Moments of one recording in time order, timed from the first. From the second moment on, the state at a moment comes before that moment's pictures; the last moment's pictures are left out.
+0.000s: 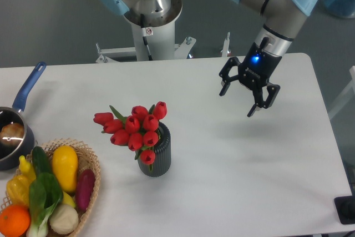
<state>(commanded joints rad) 2.92 -1.79 -1.81 -1.14 0.86 1.73</state>
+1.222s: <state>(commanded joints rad) 2.78 -1.70 -1.84 -1.17 0.69 1.56</state>
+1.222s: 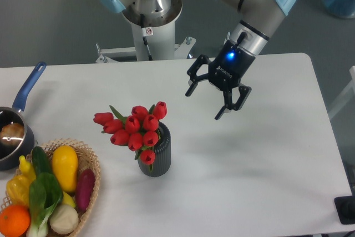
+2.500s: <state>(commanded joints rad) 2.67 -1.73 -1.84 -1.17 0.69 1.56</state>
